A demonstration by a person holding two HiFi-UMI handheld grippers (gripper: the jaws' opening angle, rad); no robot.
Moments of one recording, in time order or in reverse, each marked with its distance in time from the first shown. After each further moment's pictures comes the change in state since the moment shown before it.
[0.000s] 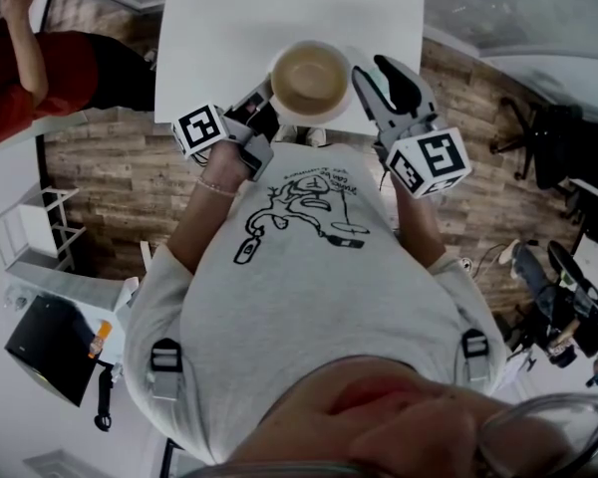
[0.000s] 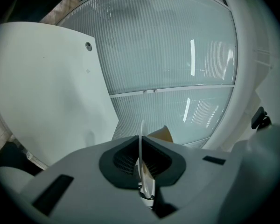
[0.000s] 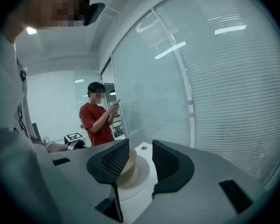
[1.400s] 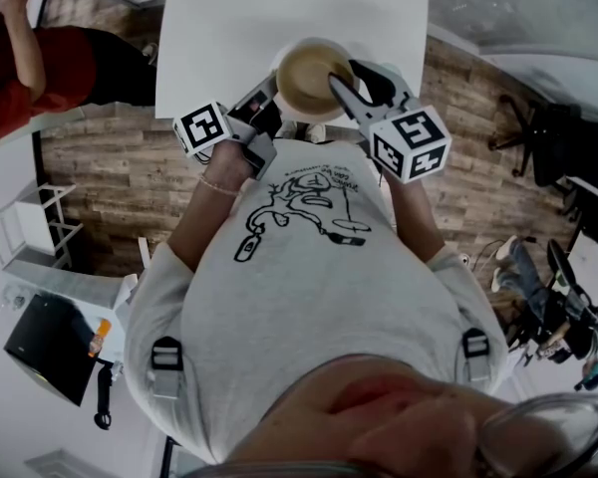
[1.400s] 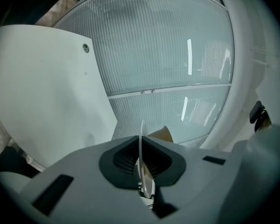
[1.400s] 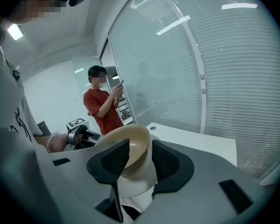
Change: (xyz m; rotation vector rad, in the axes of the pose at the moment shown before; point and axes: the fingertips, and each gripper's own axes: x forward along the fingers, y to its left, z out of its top) left arm 0.001 -0.006 -0.001 0.023 0.004 -0.027; right arm 0.033 0.022 -0.052 0.050 0.247 0.081
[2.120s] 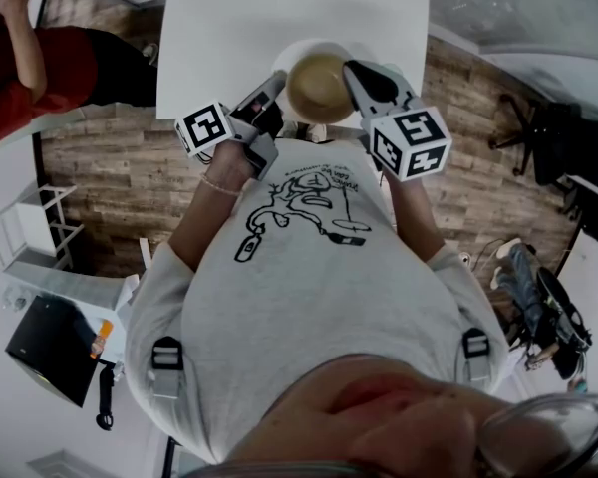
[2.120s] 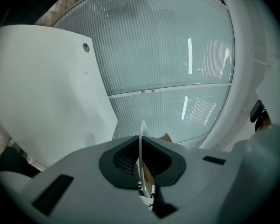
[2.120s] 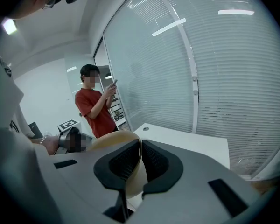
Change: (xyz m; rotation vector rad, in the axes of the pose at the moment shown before) left arm 0.000 0.003 -0.002 0.001 0.012 0.003; right arm -0.002 -0.014 0.002 0.015 -0.003 -0.099
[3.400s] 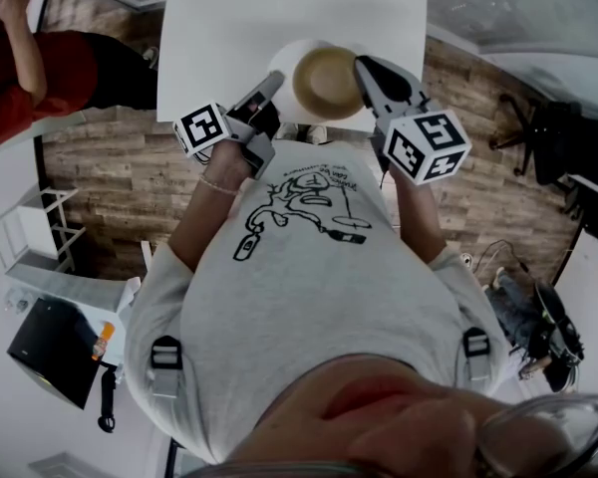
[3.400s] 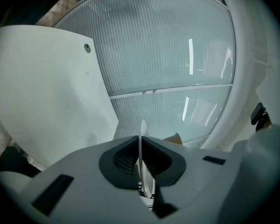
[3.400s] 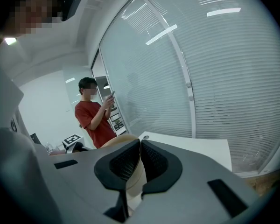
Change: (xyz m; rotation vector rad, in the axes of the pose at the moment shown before) left arm -0.008 0.006 0.005 -0.003 -0.005 0.006; right arm -0.019 -0.003 0.026 0.078 -0.108 0.012
